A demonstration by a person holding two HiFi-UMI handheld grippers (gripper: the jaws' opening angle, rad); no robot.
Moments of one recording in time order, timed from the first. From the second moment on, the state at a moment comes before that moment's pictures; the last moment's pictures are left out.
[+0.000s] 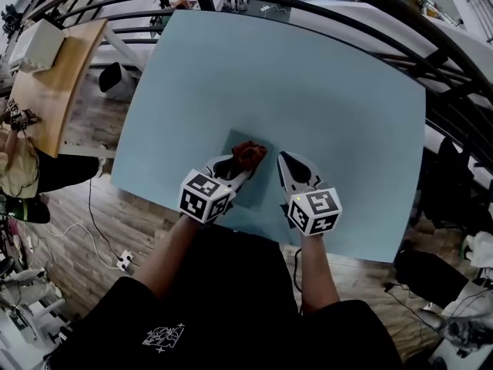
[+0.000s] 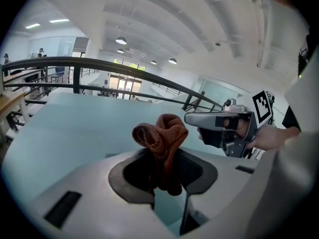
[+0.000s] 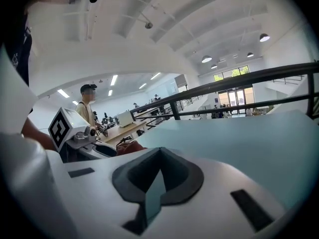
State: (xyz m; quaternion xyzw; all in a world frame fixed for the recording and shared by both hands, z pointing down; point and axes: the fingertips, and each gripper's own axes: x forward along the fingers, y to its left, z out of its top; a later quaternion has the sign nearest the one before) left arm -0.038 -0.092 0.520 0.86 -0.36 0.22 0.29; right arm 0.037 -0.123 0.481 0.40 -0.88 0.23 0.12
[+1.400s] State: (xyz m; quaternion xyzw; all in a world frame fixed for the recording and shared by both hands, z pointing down) left arm 0.007 -0.128 0.628 0.77 -0.29 0.26 0.51; right arm 0.049 -0.155 0.578 0.39 -0.85 0.30 0.19
